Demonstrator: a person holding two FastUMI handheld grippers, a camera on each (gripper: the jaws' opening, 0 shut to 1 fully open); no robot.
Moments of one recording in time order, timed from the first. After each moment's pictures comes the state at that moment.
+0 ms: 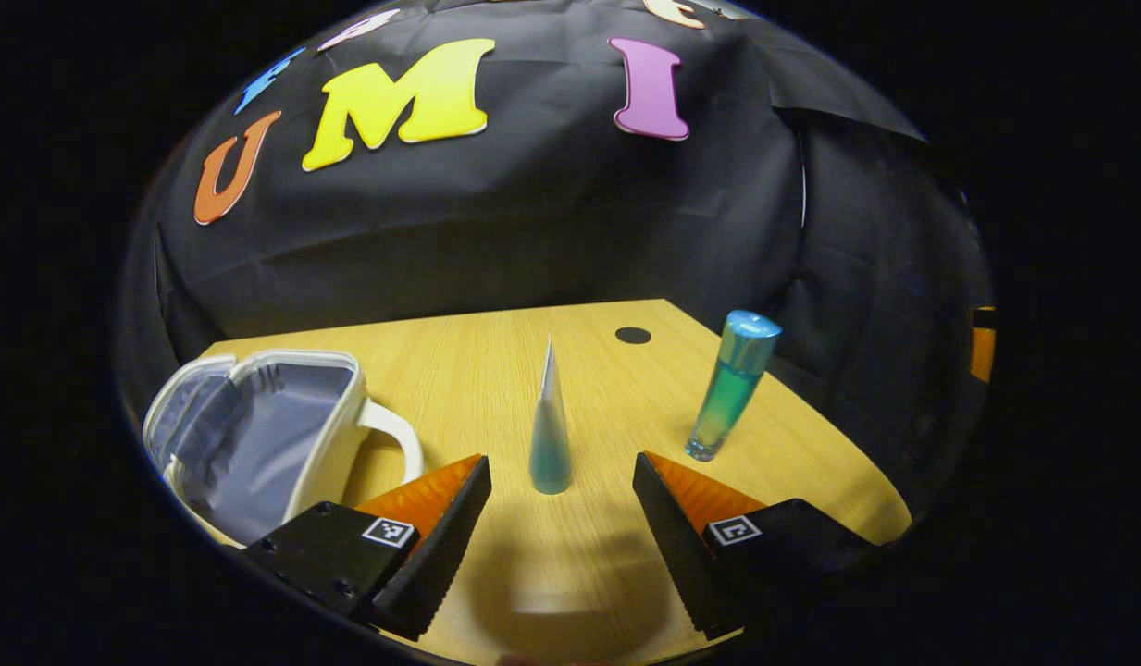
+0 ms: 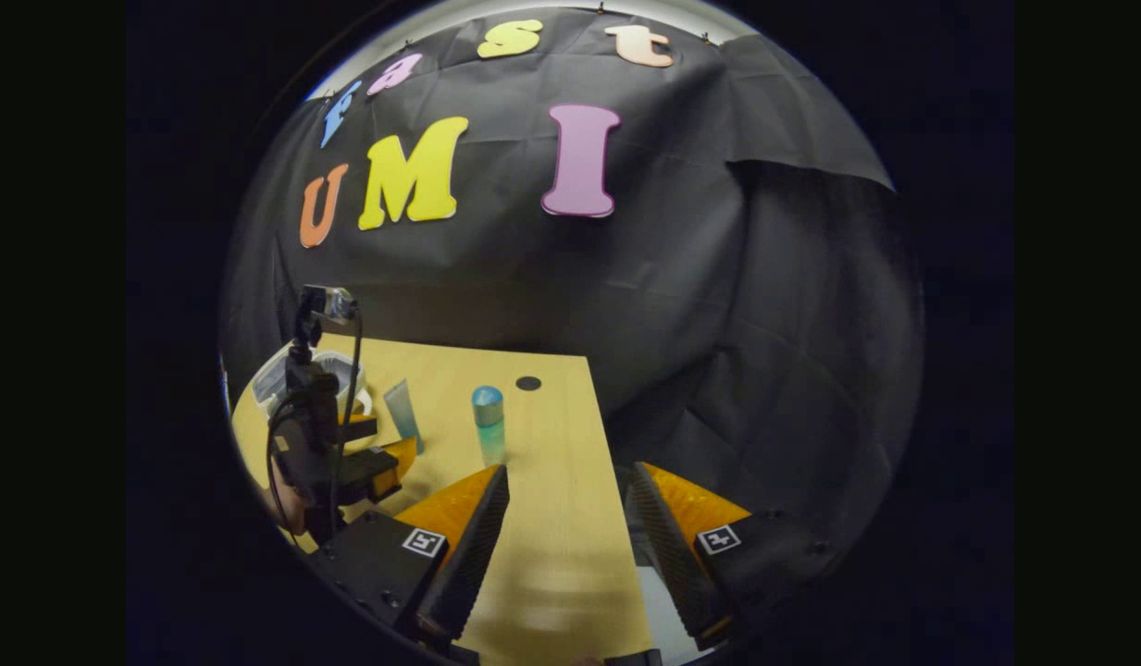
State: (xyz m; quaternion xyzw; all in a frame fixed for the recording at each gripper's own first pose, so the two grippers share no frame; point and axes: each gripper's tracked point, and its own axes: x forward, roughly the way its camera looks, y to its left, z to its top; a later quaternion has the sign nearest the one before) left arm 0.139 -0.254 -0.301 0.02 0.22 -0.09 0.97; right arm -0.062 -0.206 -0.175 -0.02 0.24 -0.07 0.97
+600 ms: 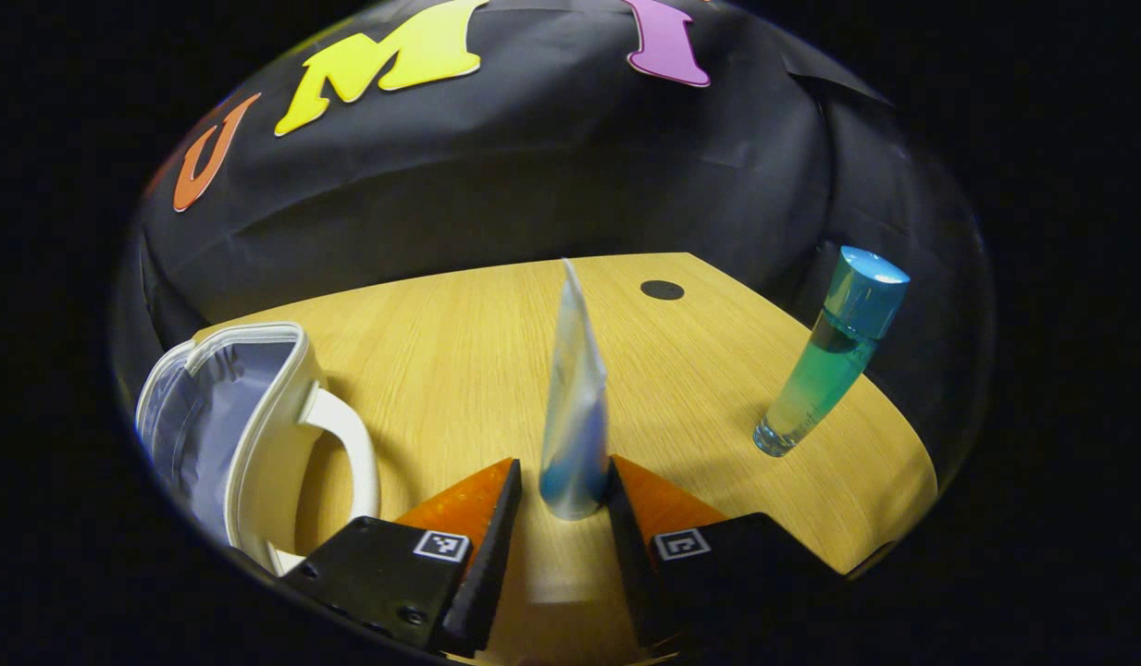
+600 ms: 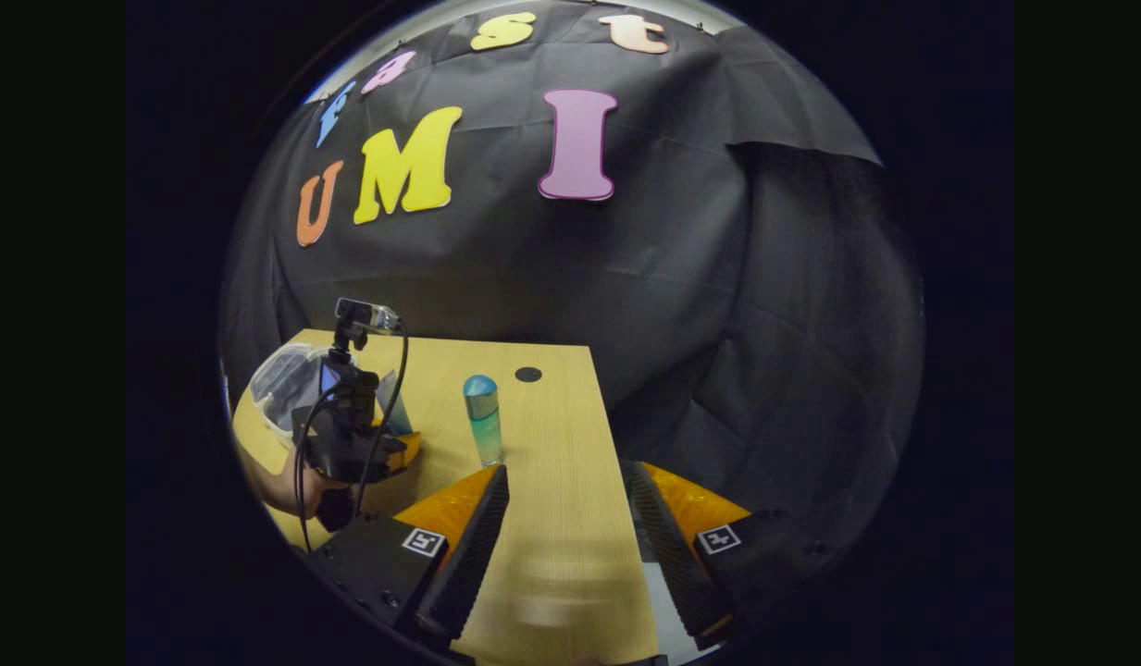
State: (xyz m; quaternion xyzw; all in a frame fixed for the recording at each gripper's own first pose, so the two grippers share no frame) left arm 0.181 -0.251 -0.347 0.05 0.28 -0.09 0.95; right arm -0.042 -0.201 -0.197 -0.01 0.24 -0.06 0.97
